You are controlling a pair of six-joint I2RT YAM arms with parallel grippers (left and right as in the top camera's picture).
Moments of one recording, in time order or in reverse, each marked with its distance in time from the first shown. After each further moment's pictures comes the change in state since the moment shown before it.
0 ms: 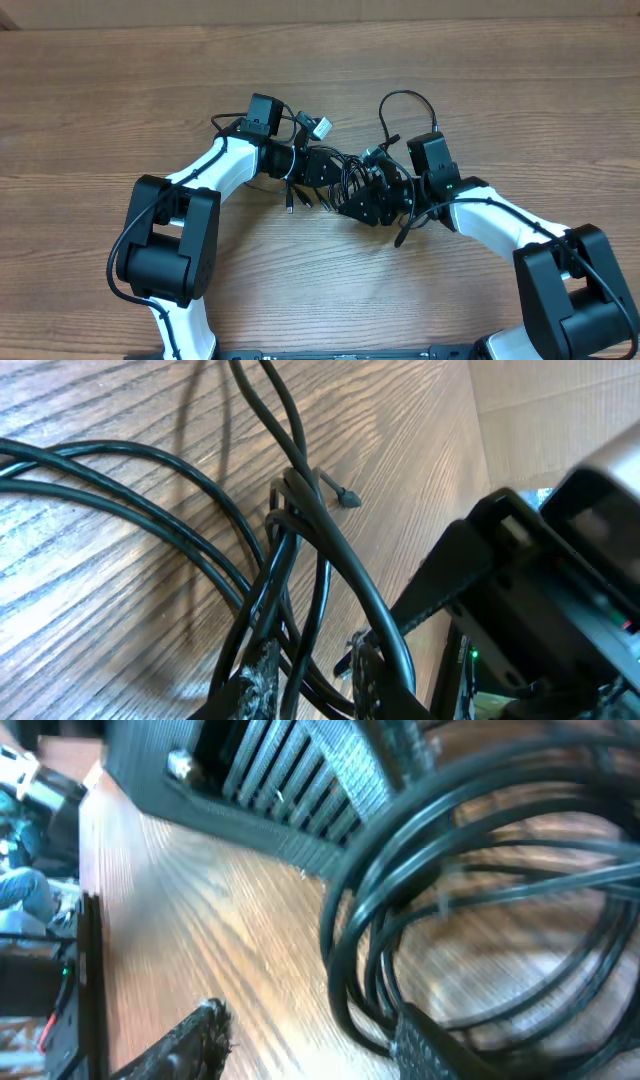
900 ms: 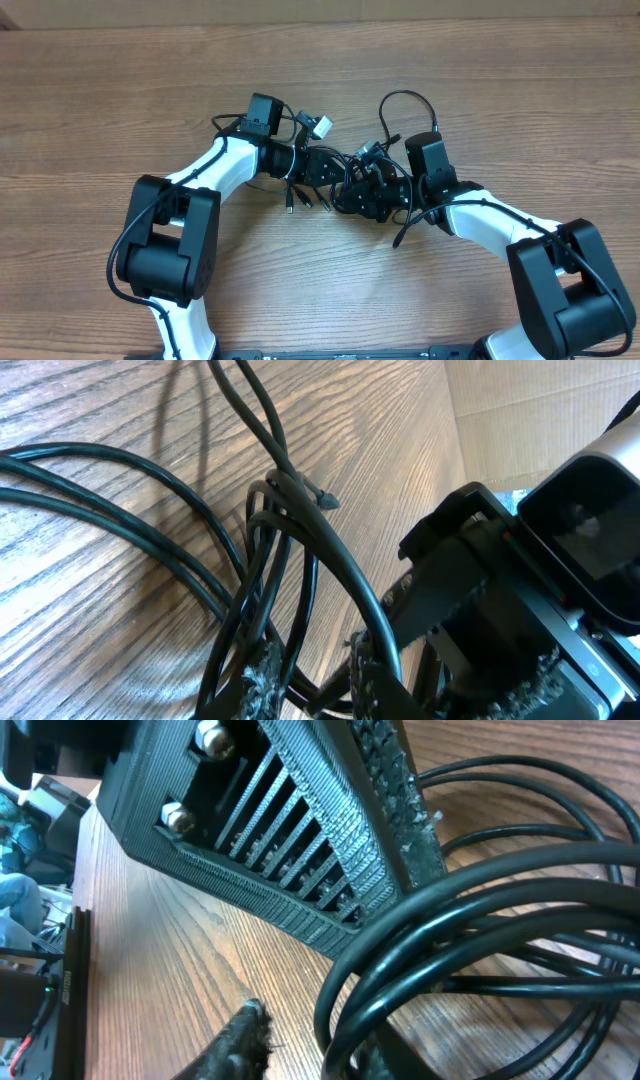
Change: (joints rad) left arm 0.000 0.000 0.000 0.009 0.049 -0.022; right arm 0.013 0.025 -0.018 0.151 0.002 0.041
